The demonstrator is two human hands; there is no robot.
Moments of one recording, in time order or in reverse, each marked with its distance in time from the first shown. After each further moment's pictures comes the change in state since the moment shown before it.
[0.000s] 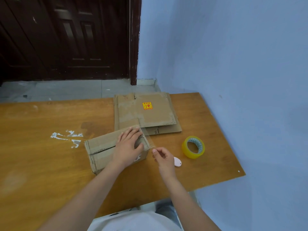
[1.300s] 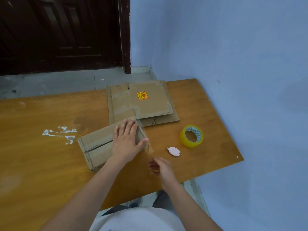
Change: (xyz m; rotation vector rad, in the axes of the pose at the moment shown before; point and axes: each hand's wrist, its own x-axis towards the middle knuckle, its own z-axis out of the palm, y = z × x) left_hand 0.002 0.005 0.011 0.252 -0.034 0.015; right_hand -0.026 0.020 -0.007 0.223 -0.073 0.546
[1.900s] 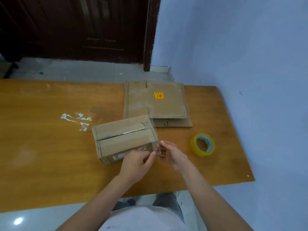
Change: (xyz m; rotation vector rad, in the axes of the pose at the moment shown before) left_hand -0.065 0.026 -0.006 -0.531 0.077 0.031; right_hand 0.047 -0.055 -0.013 -0.033 -0.448 0.014
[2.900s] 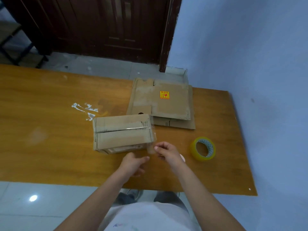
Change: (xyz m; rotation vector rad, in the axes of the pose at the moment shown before) left_hand -0.003 0.021 0.026 -0.566 -0.081 -0.992; right_hand -0.011 0.001 -0.013 -0.373 0.062 -0.091
